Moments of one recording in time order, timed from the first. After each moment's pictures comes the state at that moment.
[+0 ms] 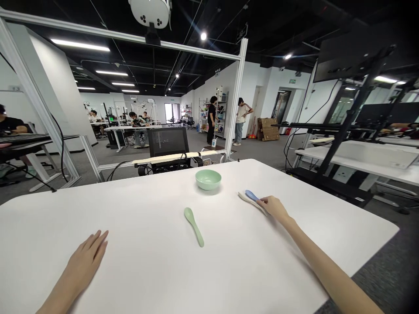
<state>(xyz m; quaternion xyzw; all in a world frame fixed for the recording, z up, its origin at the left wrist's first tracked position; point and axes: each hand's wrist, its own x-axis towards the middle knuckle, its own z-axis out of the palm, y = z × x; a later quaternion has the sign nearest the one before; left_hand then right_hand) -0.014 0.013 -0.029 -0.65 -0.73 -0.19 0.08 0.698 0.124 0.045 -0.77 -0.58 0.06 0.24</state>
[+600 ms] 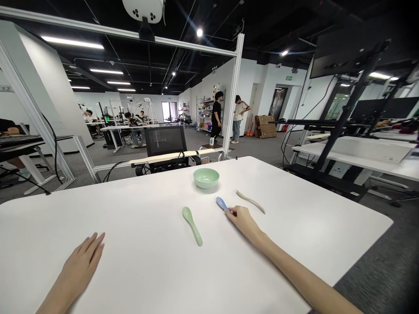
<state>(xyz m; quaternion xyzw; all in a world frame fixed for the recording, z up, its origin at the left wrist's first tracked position) -0.016 0.012 -0.028 -0.65 -0.73 -0.19 0.08 0.558 0.069 0.036 -0.63 -0.68 0.17 0.33</state>
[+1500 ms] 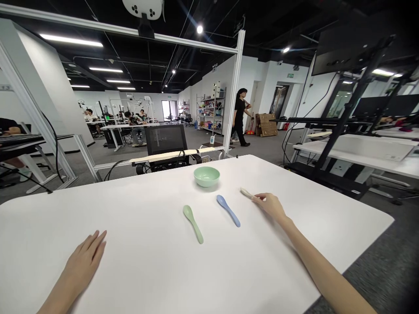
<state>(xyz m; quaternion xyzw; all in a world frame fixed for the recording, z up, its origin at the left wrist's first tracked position) -0.016 0.013 -0.030 -0.66 -0.72 -0.18 0.08 0.687 0.113 0.031 -0.75 -0.57 0.09 0.32</state>
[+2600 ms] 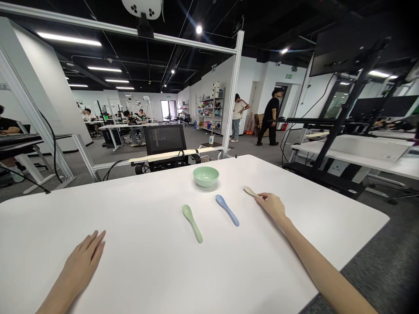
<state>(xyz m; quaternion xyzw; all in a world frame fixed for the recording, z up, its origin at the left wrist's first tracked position) -0.022 0.016 -0.034 -0.67 -0.71 -0.18 0.11 0.690 0.108 0.037 -0.81 -0.52 0.07 0.27</state>
